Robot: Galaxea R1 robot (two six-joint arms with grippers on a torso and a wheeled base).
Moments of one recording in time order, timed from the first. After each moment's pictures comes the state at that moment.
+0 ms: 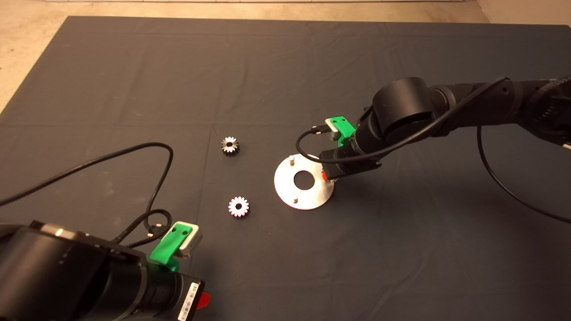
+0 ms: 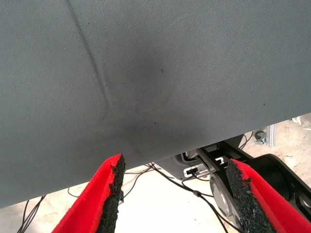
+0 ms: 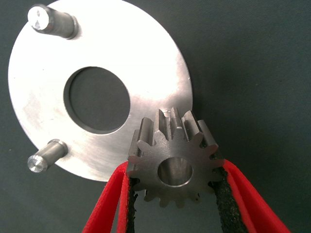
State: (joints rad) left arm -0.14 2.20 -0.33 0.56 1.52 -1.59; right arm 0.33 2.67 -1.04 -0.44 -1.46 1.41
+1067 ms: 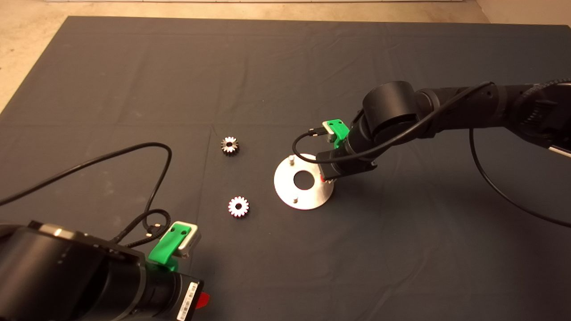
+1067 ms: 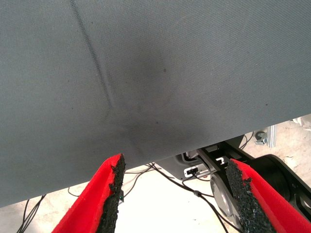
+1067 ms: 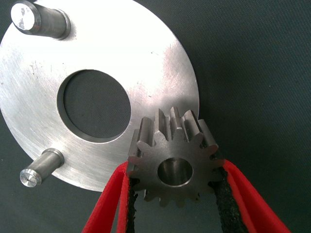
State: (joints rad) left arm -0.14 2.19 -0.33 0.56 1.52 -1.59; right arm 0.31 2.70 -1.08 -0.44 -1.47 1.41
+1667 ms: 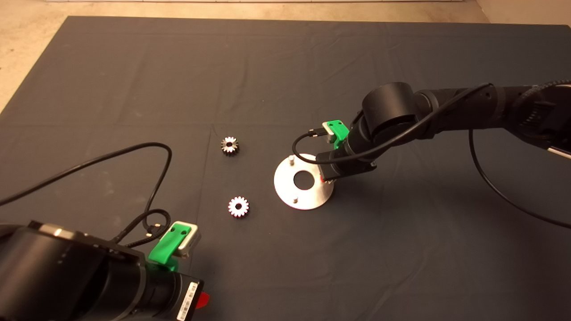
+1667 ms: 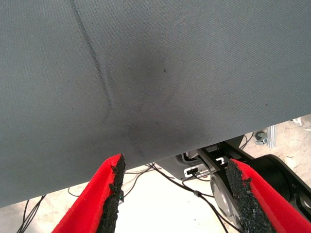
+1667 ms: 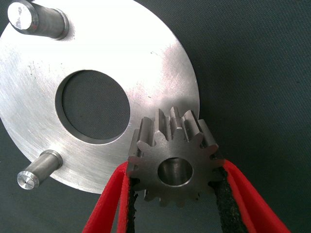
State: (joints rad) left arm -0.14 2.19 -0.33 0.56 1.52 -1.59; right arm 0.30 2.71 -1.08 -0.44 -1.47 1.41
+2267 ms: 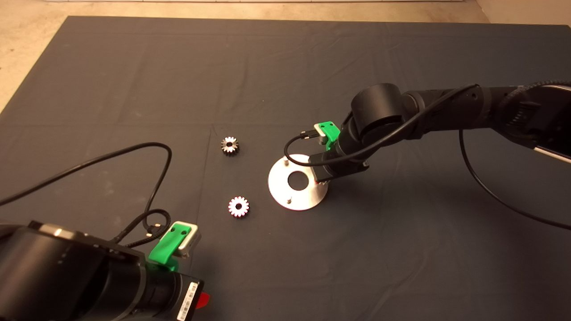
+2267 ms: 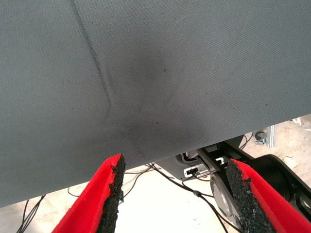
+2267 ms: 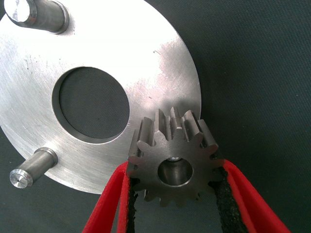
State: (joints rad) left arm -0.14 2.19 -0.33 0.56 1.52 -1.59; right arm 0.30 2.75 -1.11 -0.44 -1.48 1.38
